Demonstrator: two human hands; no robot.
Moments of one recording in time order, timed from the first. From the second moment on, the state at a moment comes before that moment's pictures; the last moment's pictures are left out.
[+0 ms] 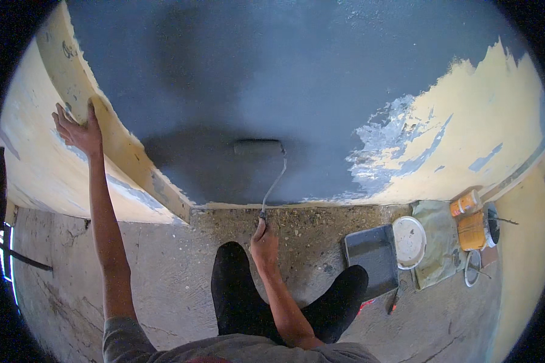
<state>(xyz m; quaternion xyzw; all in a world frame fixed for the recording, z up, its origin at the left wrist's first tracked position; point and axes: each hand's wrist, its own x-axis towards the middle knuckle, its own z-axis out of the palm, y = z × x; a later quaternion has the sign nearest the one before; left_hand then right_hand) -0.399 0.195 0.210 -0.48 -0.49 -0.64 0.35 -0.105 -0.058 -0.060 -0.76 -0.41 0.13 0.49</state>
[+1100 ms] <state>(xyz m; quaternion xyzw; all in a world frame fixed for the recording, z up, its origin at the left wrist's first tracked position) -0.421 0.213 0.210 -0.47 -0.44 -0.58 0.50 -0.054 -0.132 -0.110 -0.79 -0.36 0.29 0.41</state>
